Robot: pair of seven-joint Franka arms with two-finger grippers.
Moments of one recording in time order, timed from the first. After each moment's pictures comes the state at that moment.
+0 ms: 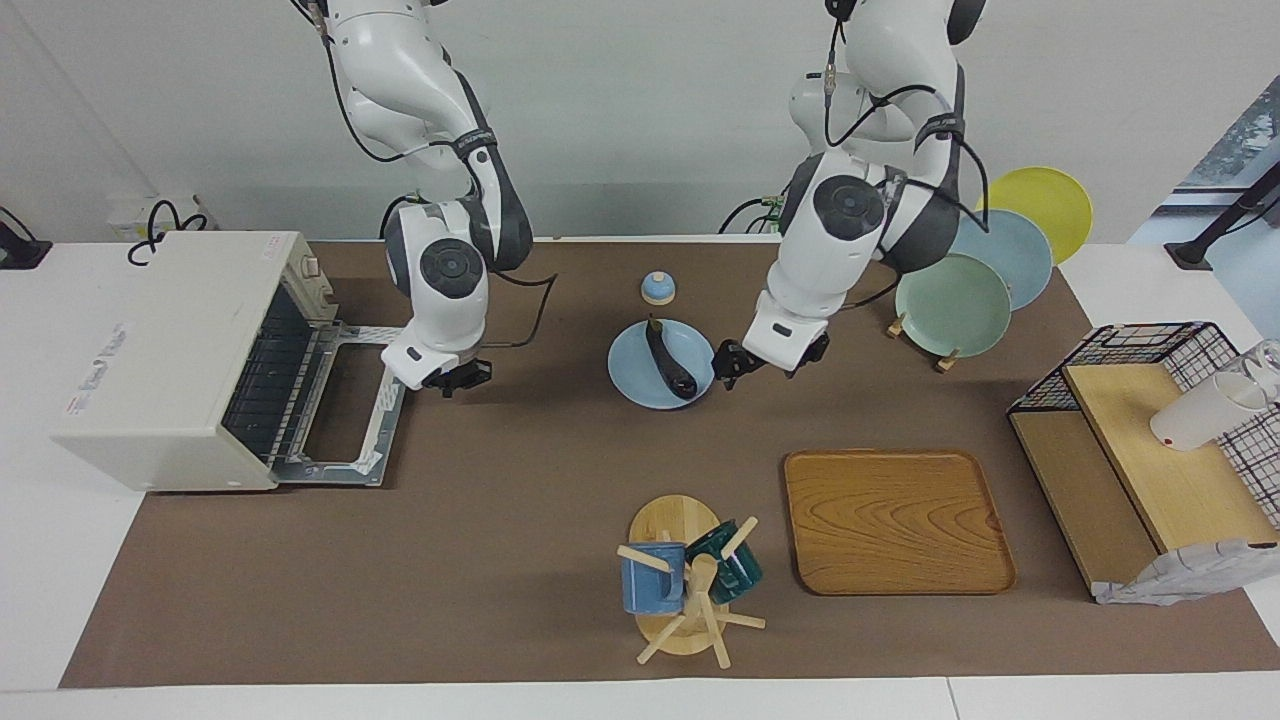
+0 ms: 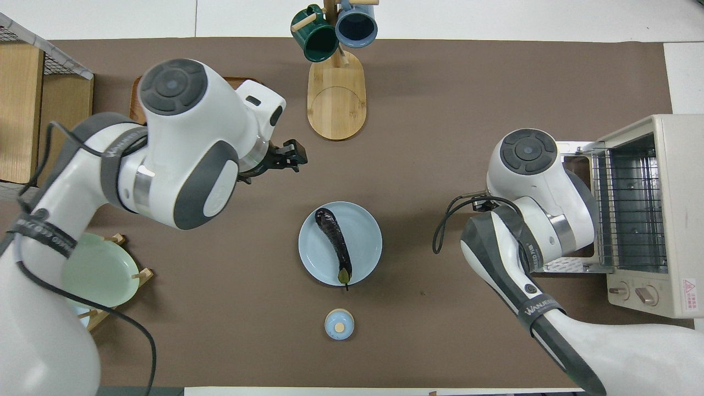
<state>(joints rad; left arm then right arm) -0.37 0.32 -0.16 -1.66 -0.07 1.95 -0.67 0.23 0.19 -0.01 -2.08 -0.25 2.07 0.31</state>
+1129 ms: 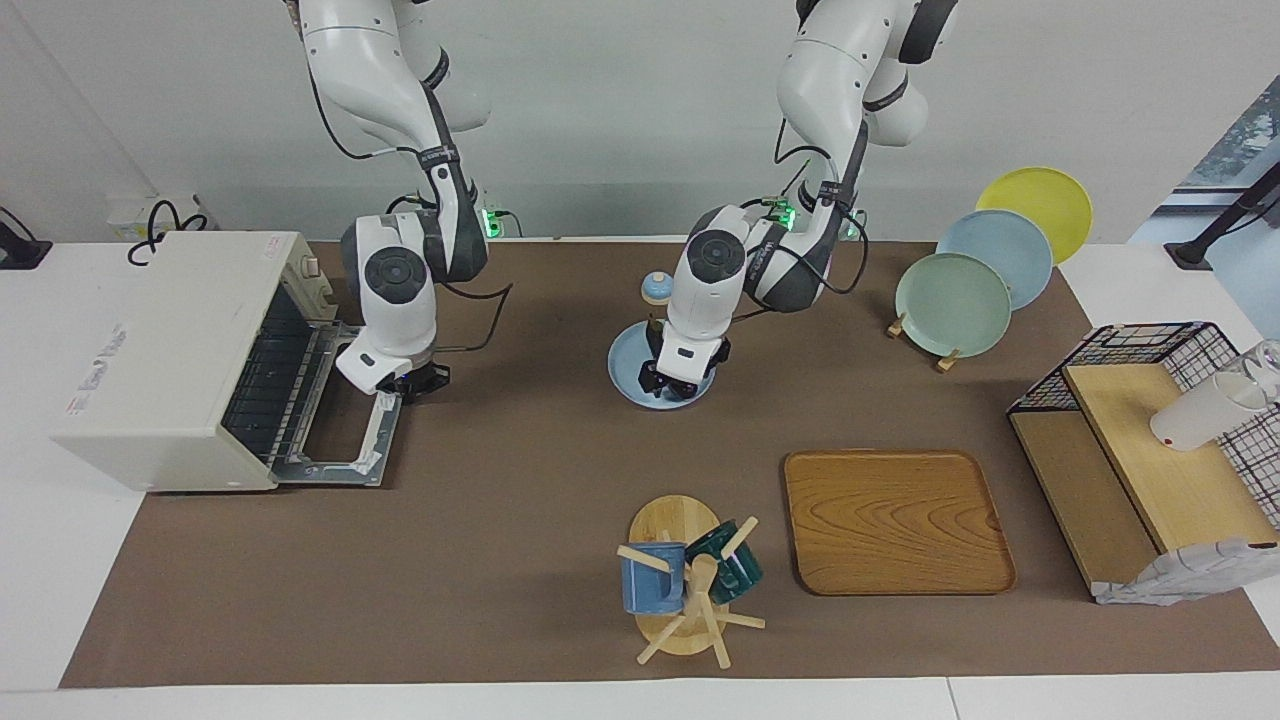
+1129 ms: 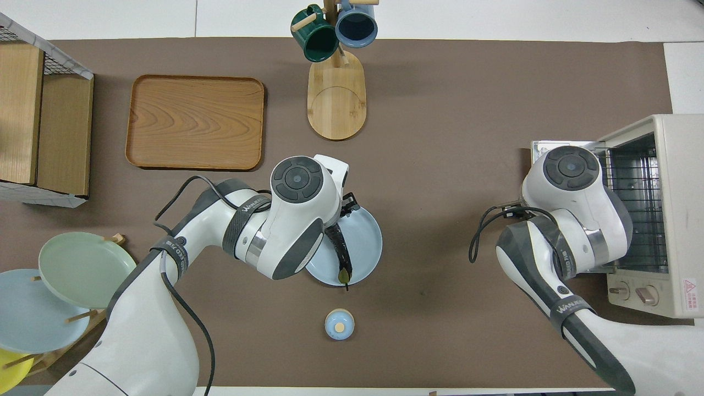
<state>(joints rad) -0.54 0.37 -0.16 -1.90 -0.07 2.21 -0.99 0.11 0.17 0.01 -2.18 -0.32 2.17 0.19</state>
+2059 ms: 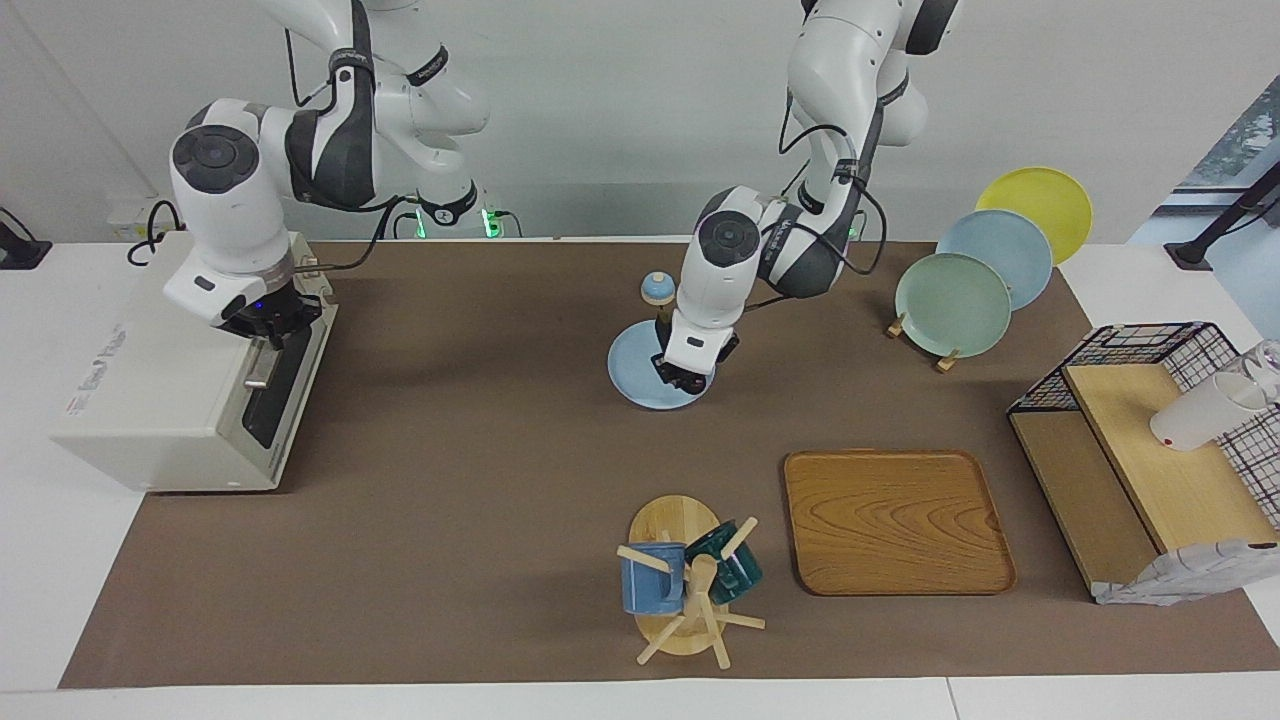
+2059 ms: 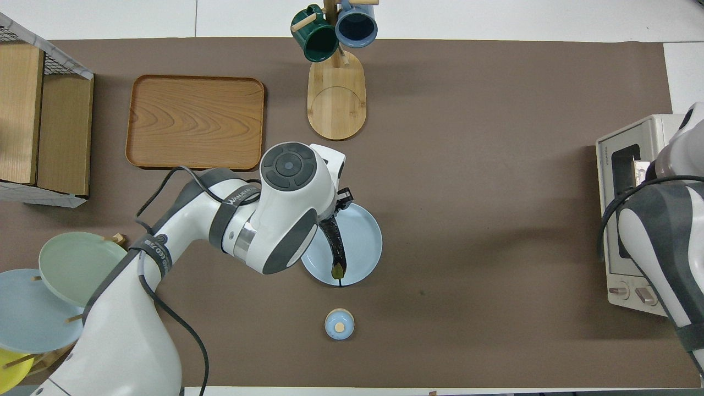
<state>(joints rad) -0.48 0.32 -0.14 -1.79 -0.07 2.05 -0.87 -0.08 -0.01 0.00 -1.93 -0.30 1.81 -0.29</state>
